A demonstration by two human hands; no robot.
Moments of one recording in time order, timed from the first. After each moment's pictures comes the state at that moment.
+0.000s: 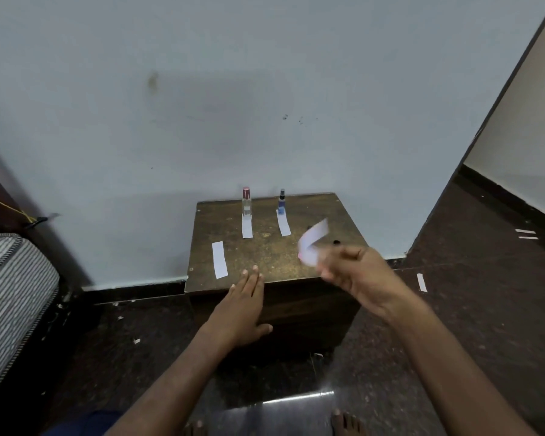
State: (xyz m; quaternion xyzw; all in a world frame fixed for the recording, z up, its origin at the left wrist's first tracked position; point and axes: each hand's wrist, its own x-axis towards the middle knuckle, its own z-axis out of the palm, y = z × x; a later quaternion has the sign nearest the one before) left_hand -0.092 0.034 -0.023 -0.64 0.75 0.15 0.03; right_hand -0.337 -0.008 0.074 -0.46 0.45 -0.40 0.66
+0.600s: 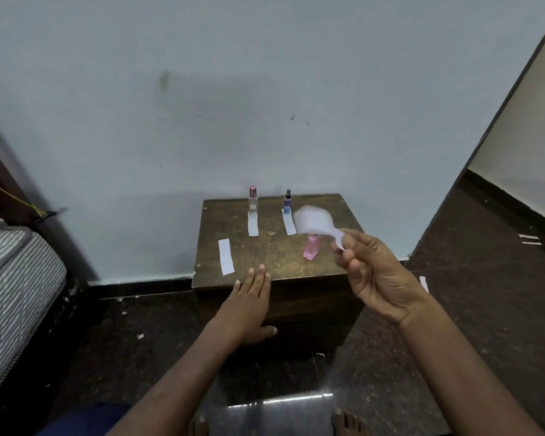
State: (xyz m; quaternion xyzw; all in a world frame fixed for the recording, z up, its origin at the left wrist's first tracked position) left_hand -0.090 0.035 -0.028 -0.63 0.76 0.14 0.07; right_hand -0.335 0.007 0.096 -0.38 0.29 -0.41 0.78
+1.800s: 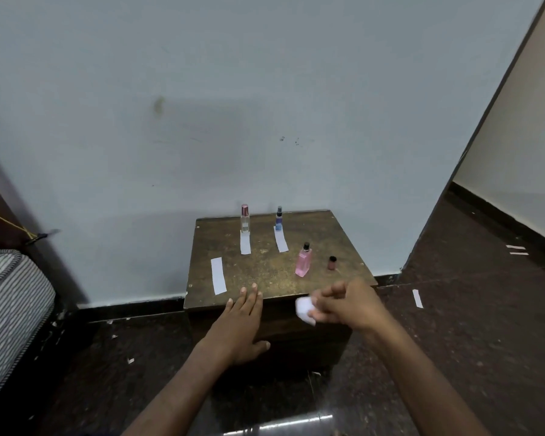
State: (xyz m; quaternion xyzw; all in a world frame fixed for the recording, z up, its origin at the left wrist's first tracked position) left_hand -0.088 0.036 -0.026 -0.63 0.76 0.15 0.05; right_hand -0.326 0.012 0.063 -0.53 0.56 -0.31 0.55
